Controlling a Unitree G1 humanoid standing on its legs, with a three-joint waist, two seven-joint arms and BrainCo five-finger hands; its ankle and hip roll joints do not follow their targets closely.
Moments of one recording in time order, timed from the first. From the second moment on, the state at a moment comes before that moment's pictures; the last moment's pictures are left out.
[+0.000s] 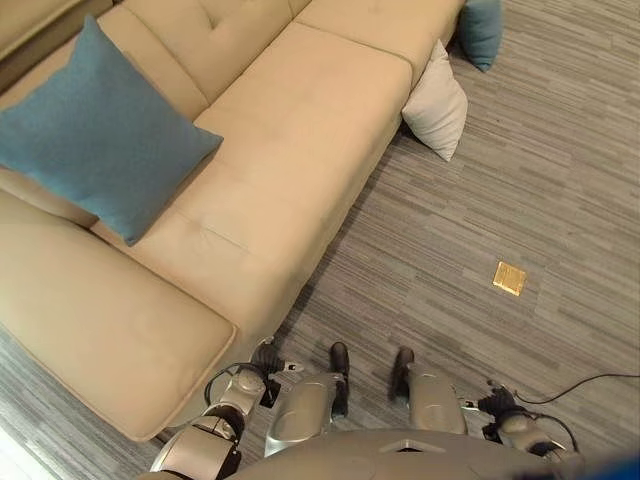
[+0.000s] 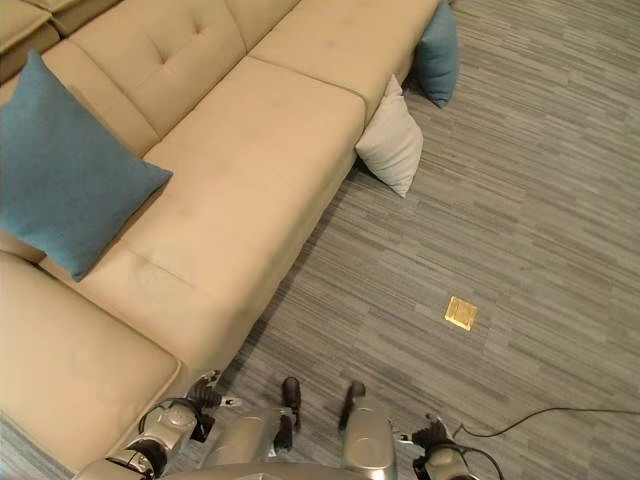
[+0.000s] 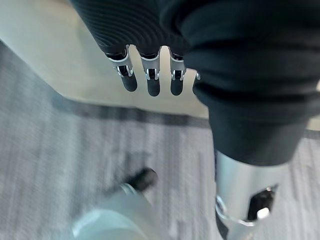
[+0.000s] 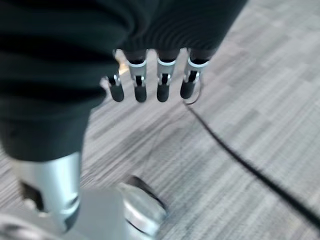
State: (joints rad) left arm -0.13 0.25 -0.26 1.21 0.03 -0.09 0.11; right arm -0.04 -0.28 0.21 1.28 -0.08 -0.05 -0.22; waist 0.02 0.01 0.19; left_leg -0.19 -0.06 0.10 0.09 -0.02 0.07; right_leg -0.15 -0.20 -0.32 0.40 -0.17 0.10
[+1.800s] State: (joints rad) left arm -0.06 0.20 -0.25 1.24 -0.09 -0.09 0.13; right arm -0.05 -0.22 0.28 1.30 -0.03 -0.06 -0.28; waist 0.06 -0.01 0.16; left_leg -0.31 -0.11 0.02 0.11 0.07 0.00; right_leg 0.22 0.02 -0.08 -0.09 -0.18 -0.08
